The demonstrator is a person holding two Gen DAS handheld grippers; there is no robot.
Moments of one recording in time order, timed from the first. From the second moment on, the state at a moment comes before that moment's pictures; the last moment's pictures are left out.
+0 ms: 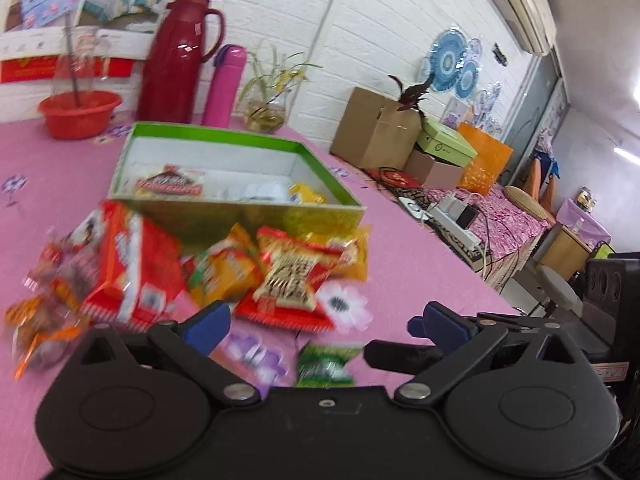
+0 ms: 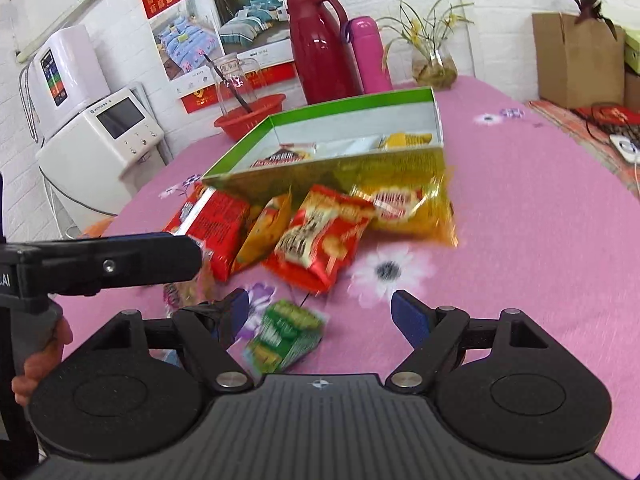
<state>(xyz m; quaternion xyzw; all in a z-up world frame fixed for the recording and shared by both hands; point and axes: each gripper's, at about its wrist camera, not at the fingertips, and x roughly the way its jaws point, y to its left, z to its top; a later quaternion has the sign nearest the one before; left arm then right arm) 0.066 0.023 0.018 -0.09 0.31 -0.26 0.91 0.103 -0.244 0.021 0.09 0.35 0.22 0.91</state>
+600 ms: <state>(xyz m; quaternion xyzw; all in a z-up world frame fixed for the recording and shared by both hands) 0.003 0.064 -0.015 -0.12 0.34 -0.24 0.90 0.045 -0.229 0.019 0.08 0.34 0.25 0.90</state>
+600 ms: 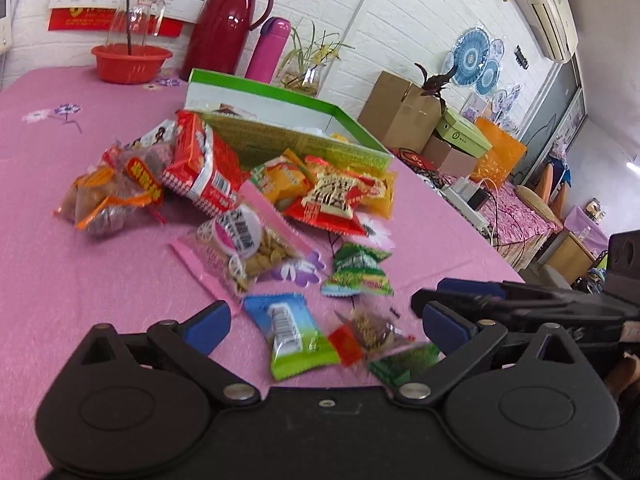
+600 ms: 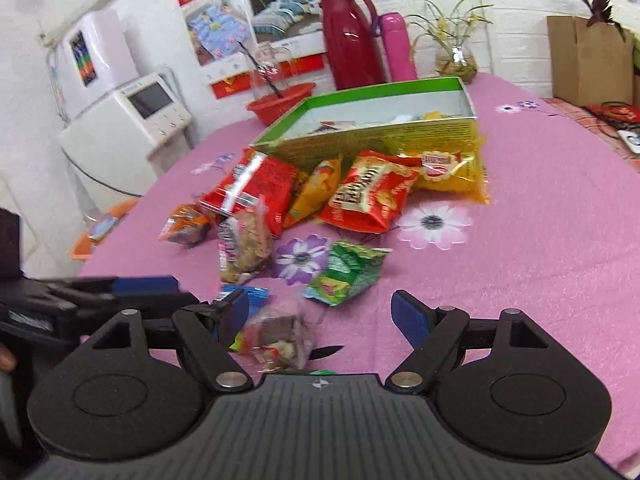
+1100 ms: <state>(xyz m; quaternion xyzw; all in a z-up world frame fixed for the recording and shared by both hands) -0.010 0.074 -0.018 -0.15 0.34 -0.25 0.90 0.032 -0.227 0.016 0.03 0.37 0.29 0.88</state>
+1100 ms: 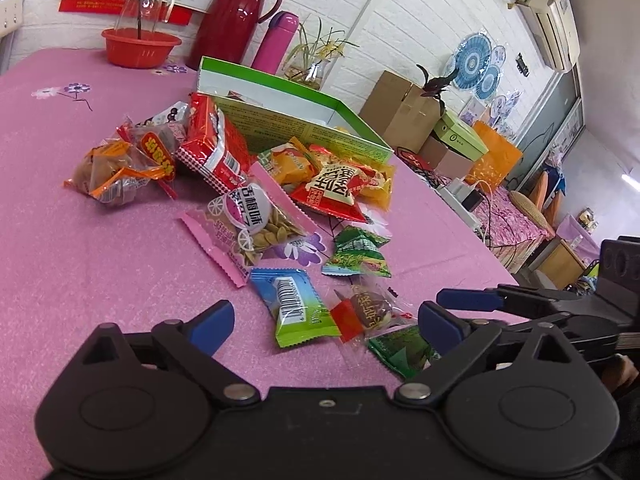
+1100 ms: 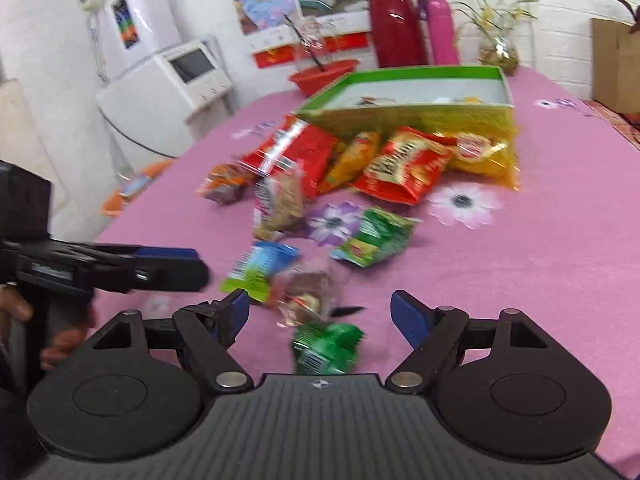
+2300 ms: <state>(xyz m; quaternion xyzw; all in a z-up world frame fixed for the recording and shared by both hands) 0.033 0.000 -0.028 -0.06 0.35 -0.31 0.88 0.047 -0.249 0.001 -0.05 0.35 0.25 0.90</state>
